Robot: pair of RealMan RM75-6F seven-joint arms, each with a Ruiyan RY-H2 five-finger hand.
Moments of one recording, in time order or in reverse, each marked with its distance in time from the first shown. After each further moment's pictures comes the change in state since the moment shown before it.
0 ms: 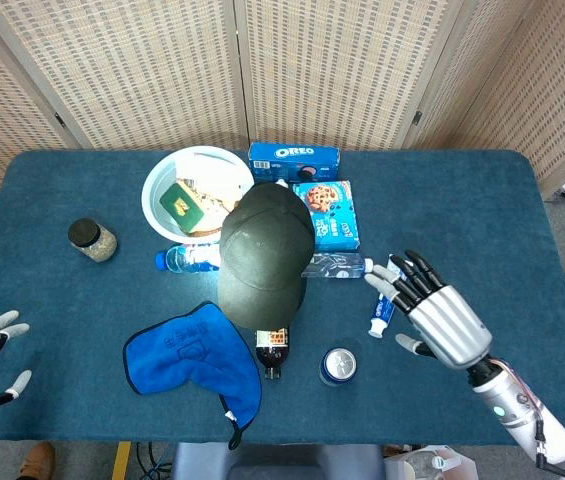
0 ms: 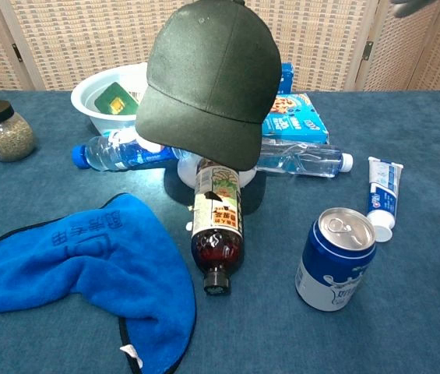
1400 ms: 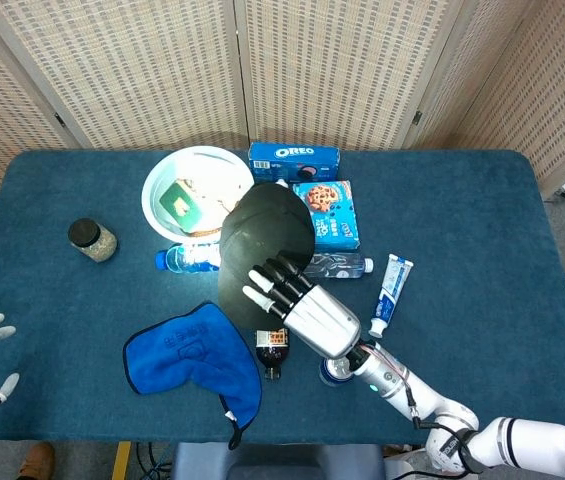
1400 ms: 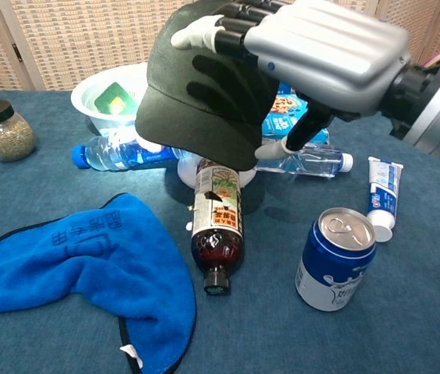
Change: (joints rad) left arm 0.023 0.030 0.000 -0.003 -0.019 0.006 -0.022; right arm 0.286 -0.498 0.068 0.221 0.034 -0.125 -0.368
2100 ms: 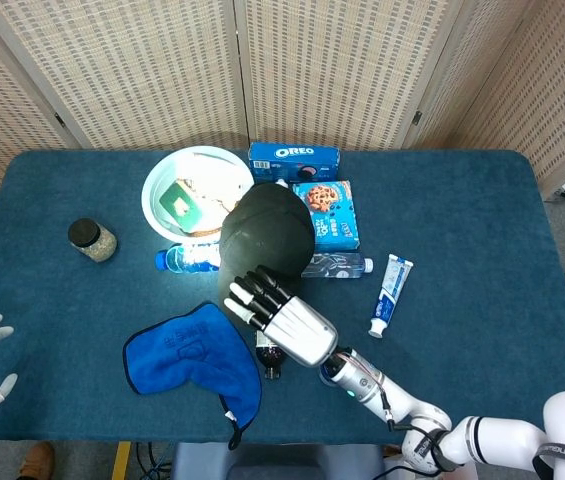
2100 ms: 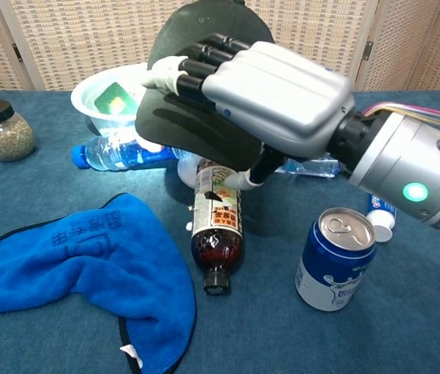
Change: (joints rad) left arm -0.002 0.005 -0.001 0.008 -0.008 -0.016 -0.022; right arm 0.044 -0.148 -0.027 0.128 0.007 0.012 -0.038
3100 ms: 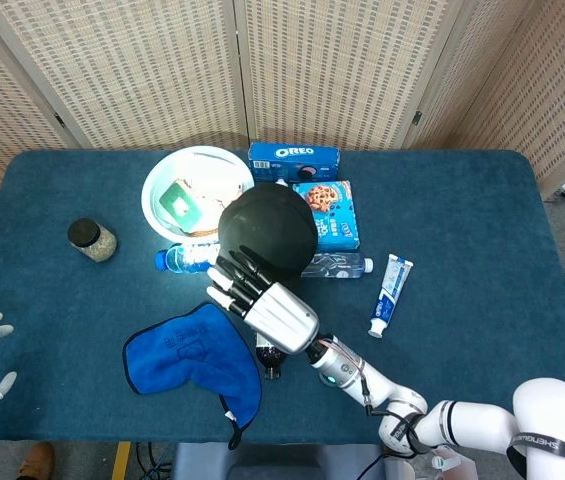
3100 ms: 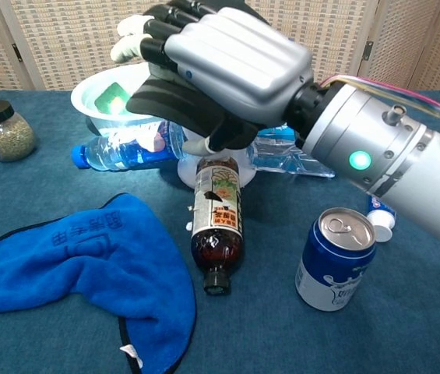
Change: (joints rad) left arm -0.012 -0.002 -0.006 0.041 -0.007 -0.023 -0.061; right arm 0.100 -0.076 0.054 0.108 0.003 0.054 0.103
